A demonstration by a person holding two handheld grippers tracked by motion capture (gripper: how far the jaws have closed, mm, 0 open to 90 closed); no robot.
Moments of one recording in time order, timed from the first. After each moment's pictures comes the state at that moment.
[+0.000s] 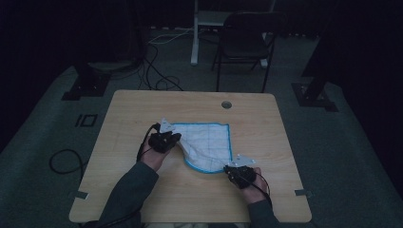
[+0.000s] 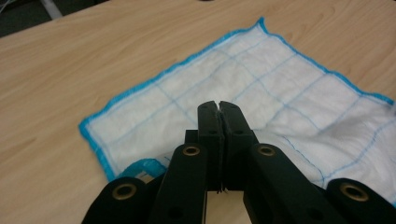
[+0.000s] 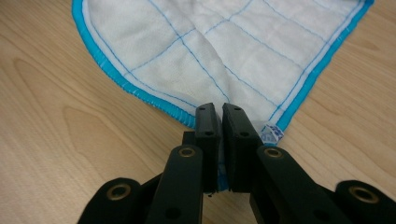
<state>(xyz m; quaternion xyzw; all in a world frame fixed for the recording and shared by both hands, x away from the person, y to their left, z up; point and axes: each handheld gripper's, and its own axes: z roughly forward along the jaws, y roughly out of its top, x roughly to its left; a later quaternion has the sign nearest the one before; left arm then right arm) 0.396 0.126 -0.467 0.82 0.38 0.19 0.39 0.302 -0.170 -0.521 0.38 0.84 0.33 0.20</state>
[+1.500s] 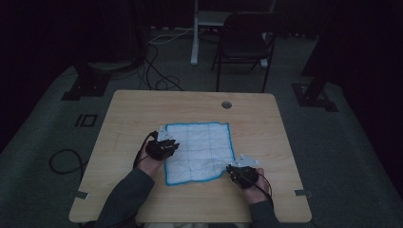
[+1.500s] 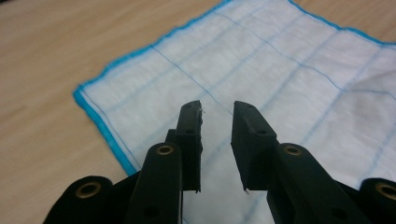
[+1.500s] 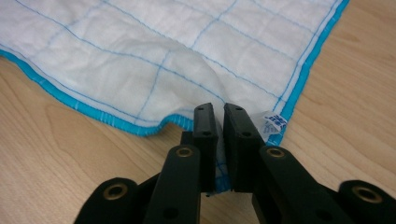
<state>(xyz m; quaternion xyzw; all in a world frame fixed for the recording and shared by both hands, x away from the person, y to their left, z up) 0.374 0.142 -0.498 0.83 0.38 0.18 0.38 0.299 -0.177 -0.520 0.39 0.83 0.34 0.21</state>
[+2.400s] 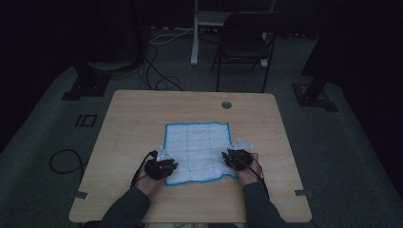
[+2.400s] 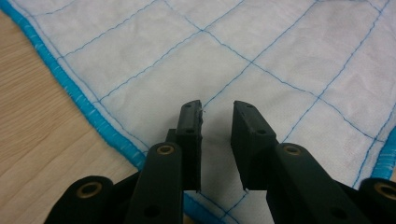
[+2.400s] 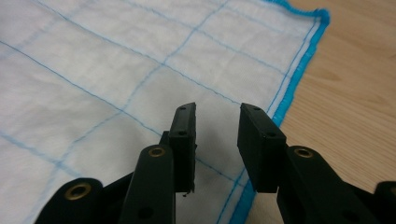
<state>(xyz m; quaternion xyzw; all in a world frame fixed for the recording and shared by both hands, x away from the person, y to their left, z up) 0.334 0.150 -0.538 0.84 0.37 0.15 0.35 0.367 -0.169 -0.538 0.41 0.82 0.34 0.22</state>
